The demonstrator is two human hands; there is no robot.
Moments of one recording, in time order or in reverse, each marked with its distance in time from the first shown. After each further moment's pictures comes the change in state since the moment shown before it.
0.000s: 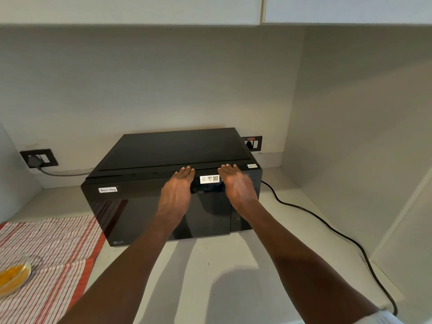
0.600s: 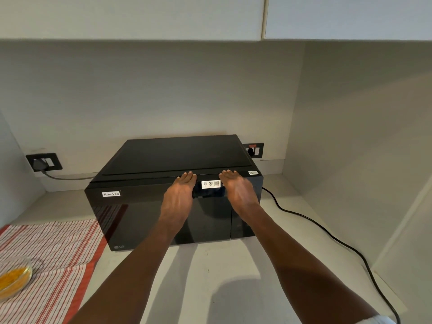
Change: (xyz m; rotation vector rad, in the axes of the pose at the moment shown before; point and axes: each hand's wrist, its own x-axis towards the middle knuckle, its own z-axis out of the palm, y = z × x) left_hand 0.000 -0.002 0.005 -0.005 0.039 0.003; right_hand 0.009 0.006 0.000 -0.006 -0.064 -0.018
